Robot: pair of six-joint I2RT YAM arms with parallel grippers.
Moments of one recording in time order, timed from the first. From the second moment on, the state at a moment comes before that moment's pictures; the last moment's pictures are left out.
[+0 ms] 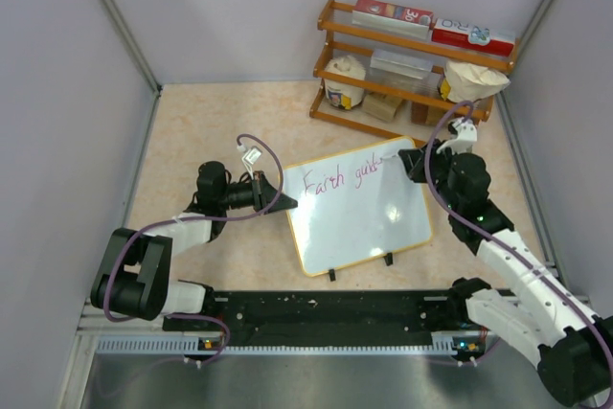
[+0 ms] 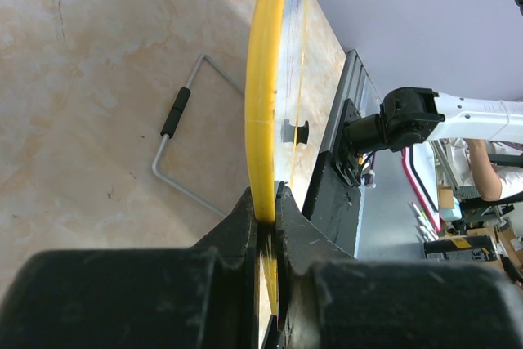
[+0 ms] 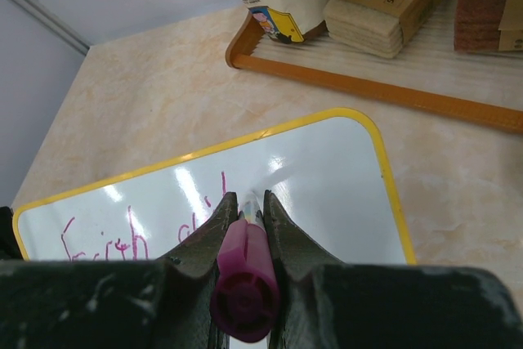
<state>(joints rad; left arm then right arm) -0.22 1.35 0.44 0.61 1.06 -0.63 0.36 0.85 0.62 0.07 0.04 0.47</state>
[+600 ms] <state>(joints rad) -0.22 1.35 0.44 0.61 1.06 -0.63 0.36 0.83 0.60 0.07 0.00 0.48</state>
